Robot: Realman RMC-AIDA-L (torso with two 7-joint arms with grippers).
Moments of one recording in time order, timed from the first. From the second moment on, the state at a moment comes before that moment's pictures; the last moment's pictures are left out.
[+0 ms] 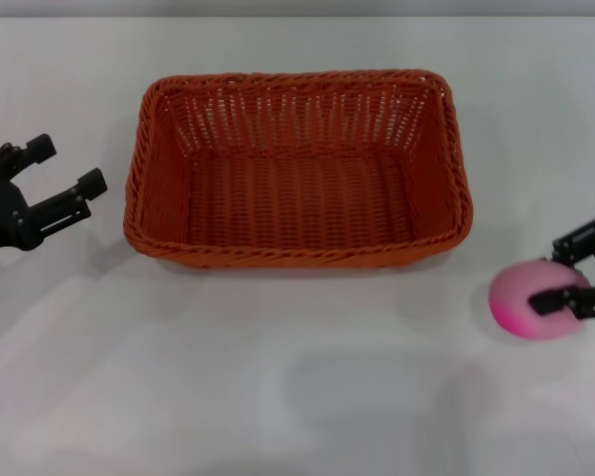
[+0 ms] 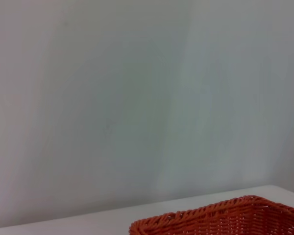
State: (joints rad) left arm -0.27 -2.07 -2.40 -0.57 1.61 -1.47 2.03; right arm 0.38 1.85 -0.98 -0.88 1.10 1.85 -1.68
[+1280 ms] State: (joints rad) left arm -0.23 -2.07 -2.40 -0.57 1.60 -1.46 2.08; right arm 0.48 2.01 -0.97 -1.02 1.26 1.57 -1.65
